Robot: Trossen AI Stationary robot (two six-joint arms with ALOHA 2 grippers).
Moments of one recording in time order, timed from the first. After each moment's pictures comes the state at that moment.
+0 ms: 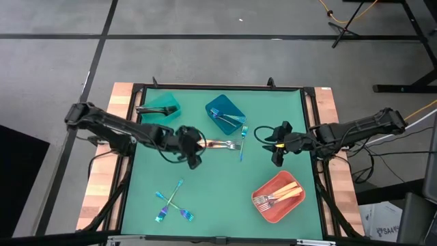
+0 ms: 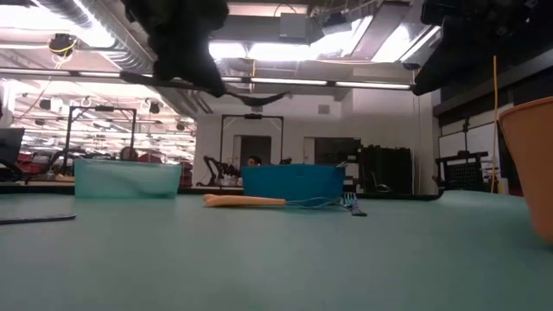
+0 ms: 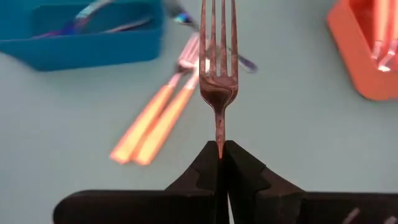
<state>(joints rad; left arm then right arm) -0.18 1.38 0.98 -0.48 -0.32 -0.64 0.25 0.95 0.74 -0.57 0.35 0.50</state>
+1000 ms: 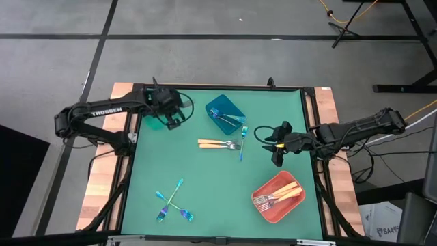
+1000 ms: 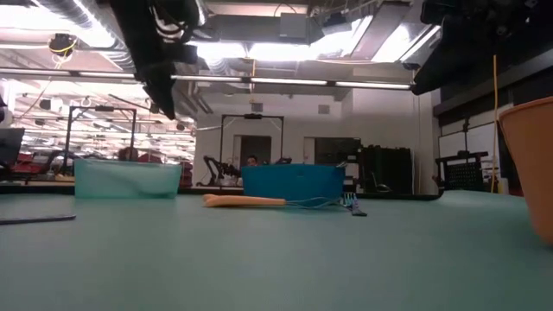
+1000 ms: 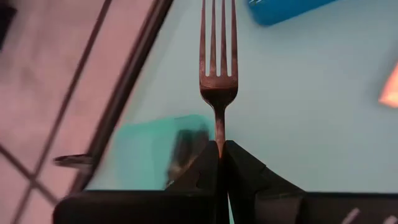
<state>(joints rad) 0.40 1.21 0.98 -0.86 -0.36 0.05 0.25 0.95 0.74 -0.57 0.35 0.51</state>
